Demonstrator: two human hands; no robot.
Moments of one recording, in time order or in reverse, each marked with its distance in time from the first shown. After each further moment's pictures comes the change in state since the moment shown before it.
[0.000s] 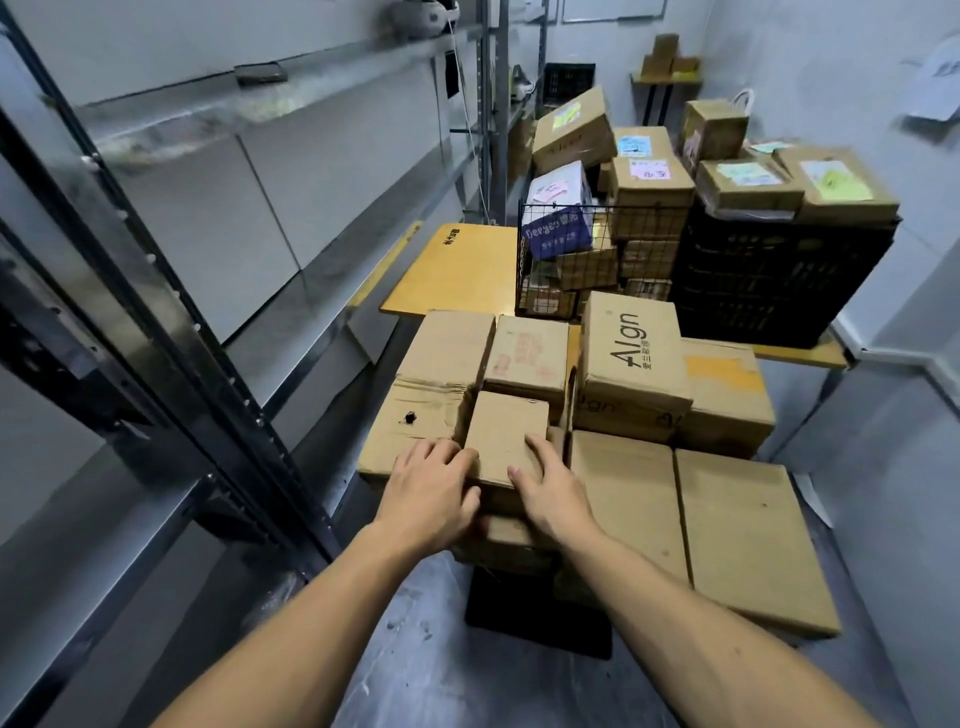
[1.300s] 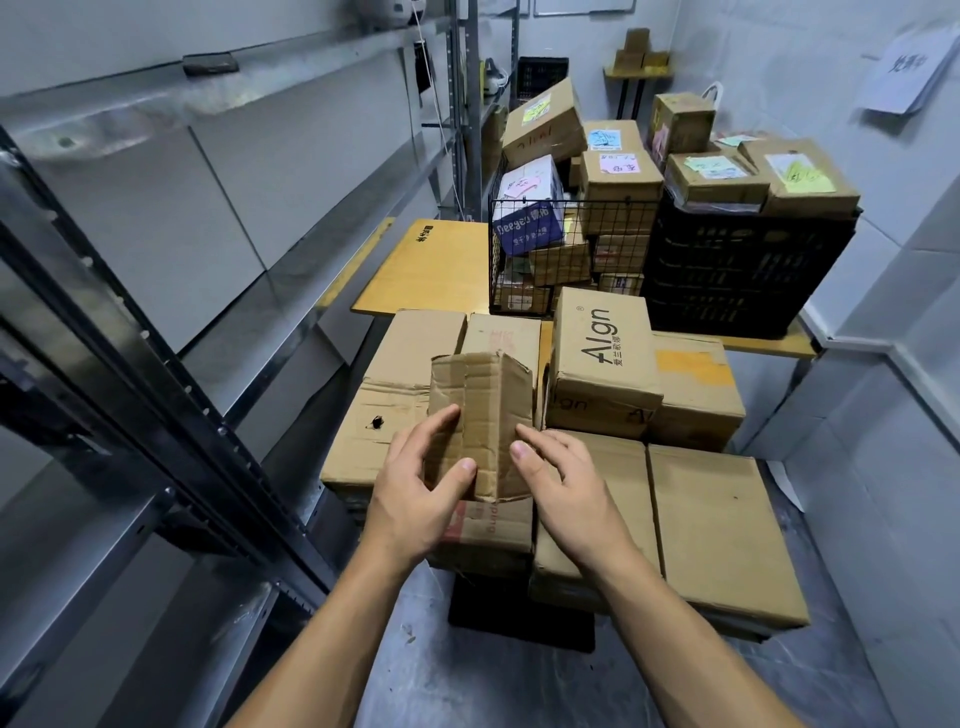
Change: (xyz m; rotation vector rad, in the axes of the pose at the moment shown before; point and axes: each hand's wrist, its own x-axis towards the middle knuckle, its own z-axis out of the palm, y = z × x) left_hand -0.010 0.036 -0.030 -1.004 0.293 -0.109; right_hand -0.049 -0.021 -0.063 0.250 0.049 -0.198
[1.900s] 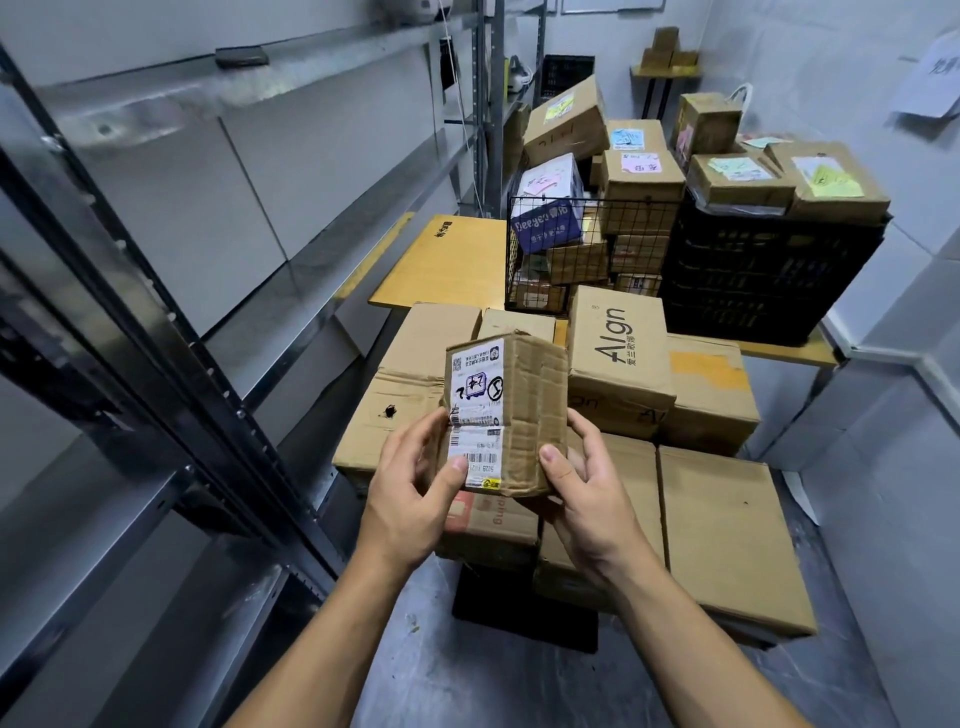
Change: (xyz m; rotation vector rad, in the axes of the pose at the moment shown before) left_hand -0.018 -0.005 -0.005 -0.027 0.069 -0.023; right_hand -0.005 0.007 0.007 0.770 -0.035 0.088
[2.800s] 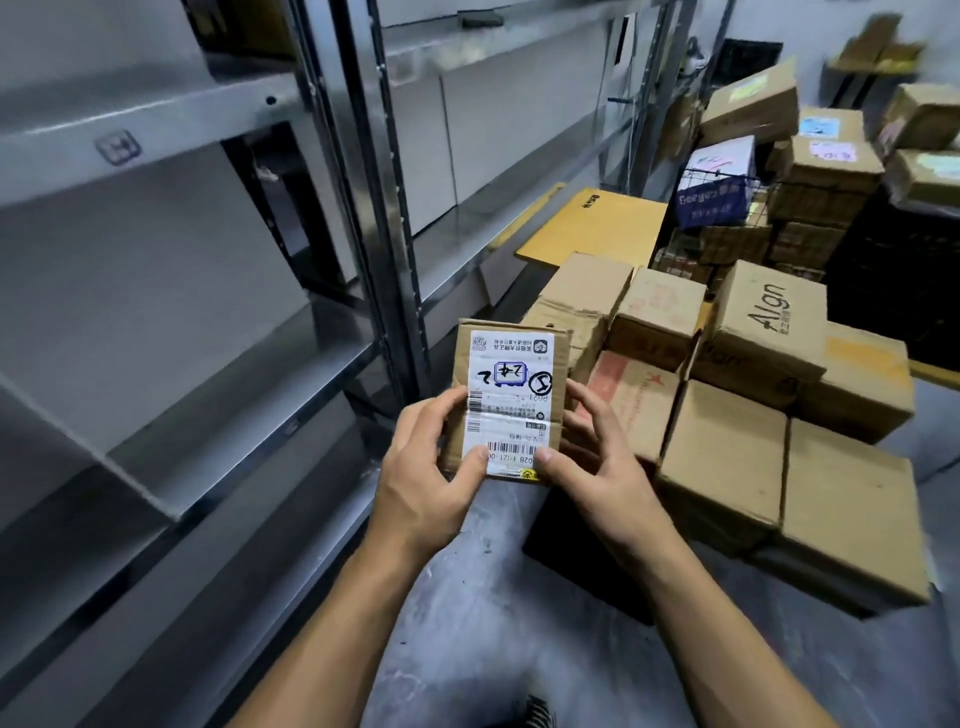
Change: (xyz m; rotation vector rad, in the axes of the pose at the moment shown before) left_hand -0.166 0.037 -0.124 0.266 0.280 -0.019; right_hand -0.127 0.022 0.091 -0.513 -0.441 -0.122
